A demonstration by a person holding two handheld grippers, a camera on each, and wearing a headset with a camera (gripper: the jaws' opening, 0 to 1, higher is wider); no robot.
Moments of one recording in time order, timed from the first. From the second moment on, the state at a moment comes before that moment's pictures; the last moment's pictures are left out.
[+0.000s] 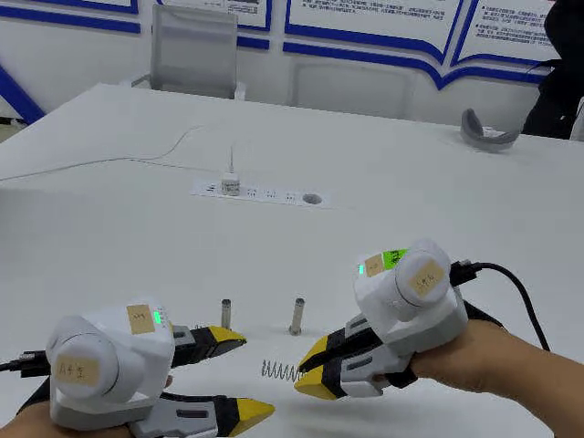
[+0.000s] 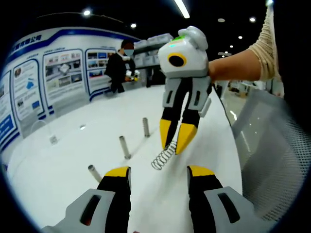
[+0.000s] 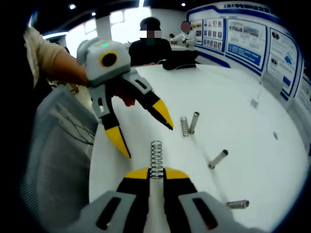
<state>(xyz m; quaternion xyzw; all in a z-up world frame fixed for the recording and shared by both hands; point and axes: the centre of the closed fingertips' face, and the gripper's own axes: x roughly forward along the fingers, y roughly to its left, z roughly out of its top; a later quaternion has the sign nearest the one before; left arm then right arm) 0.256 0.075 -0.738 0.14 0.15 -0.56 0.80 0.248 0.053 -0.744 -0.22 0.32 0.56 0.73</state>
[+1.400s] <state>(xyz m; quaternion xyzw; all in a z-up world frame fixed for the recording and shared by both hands) 0.234 0.064 -0.743 0.19 0.13 -0.60 0.77 0.228 0.086 -0.704 -0.23 0.29 0.61 0.70</state>
